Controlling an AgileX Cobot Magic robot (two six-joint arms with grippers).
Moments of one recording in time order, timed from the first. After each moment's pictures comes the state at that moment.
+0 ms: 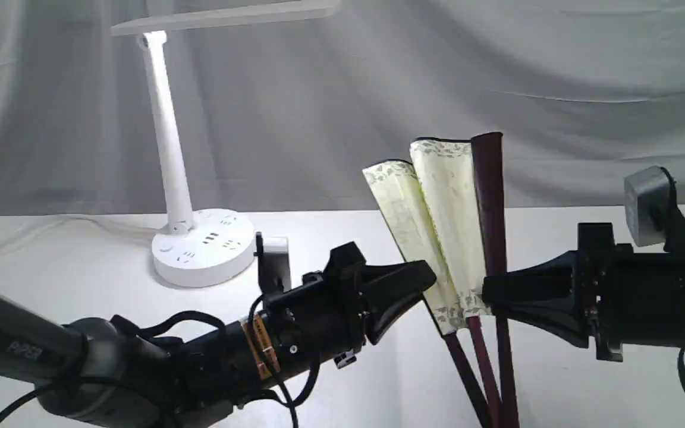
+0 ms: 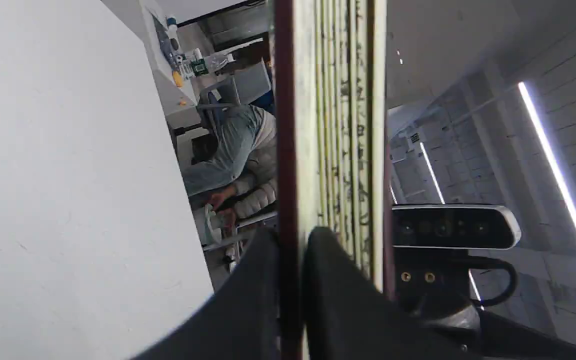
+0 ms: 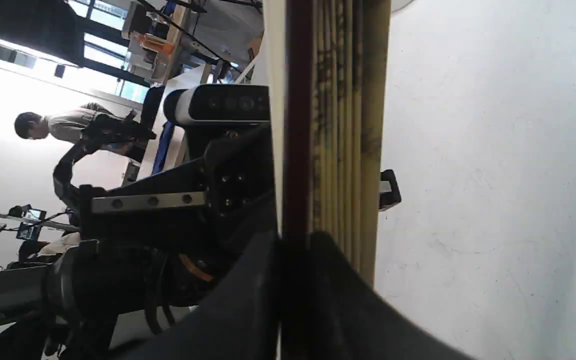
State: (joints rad) left arm -0.56 2.19 -1.01 0.60 -1.23 -1.60; right arm -0.25 1.70 -0.77 1.60 1.20 -1.21
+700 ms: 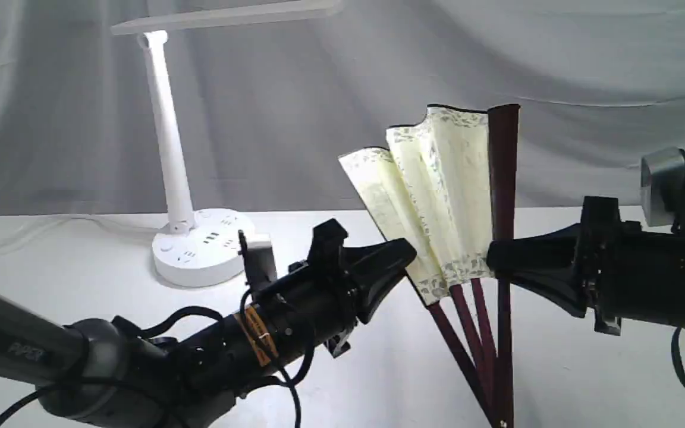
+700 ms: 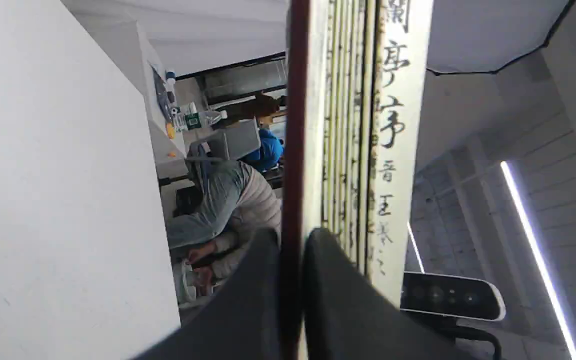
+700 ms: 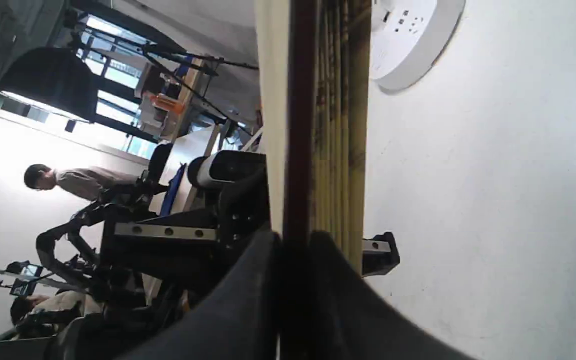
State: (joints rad) left arm -0.56 2.19 -1.01 0.45 -1.23 -1.64; right arm -0.25 1.70 -0.77 1.73 1.17 -1.29
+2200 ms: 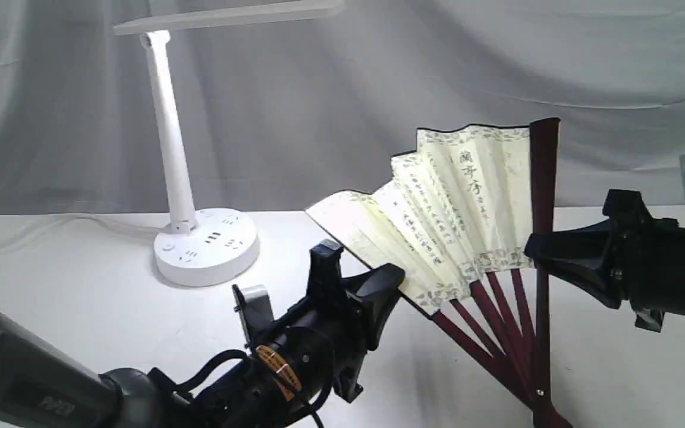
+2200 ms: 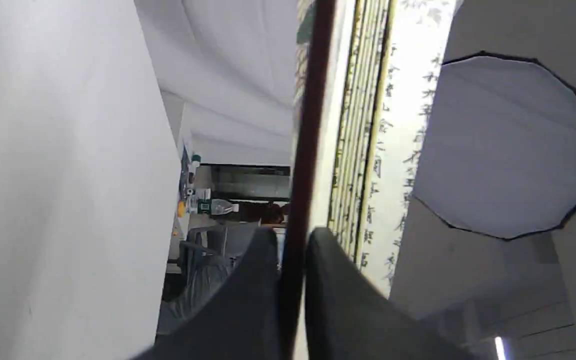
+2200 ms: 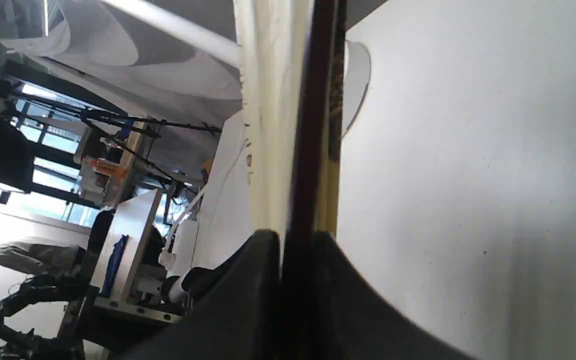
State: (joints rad) left arm -0.69 2.20 -0.95 0.06 -1.18 -1.72; right arm -0.33 1.70 -0.77 1.76 1.06 -1.29
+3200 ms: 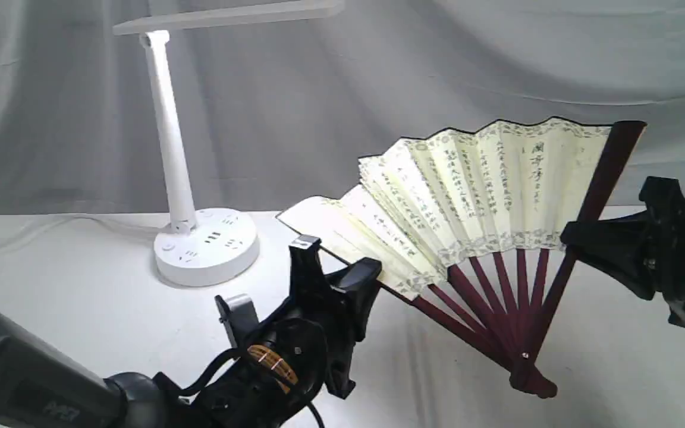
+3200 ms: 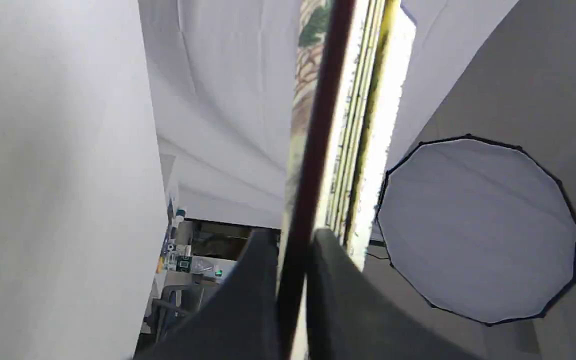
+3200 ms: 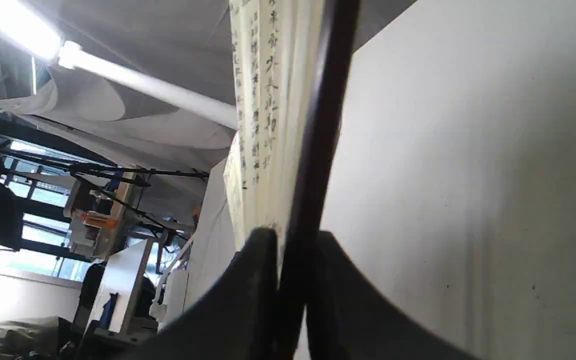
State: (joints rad) left arm -0.70 2.20 -0.95 -0.11 -1.17 -1.75; right arm -0.42 1.70 -0.77 1.77 1.05 -1.27
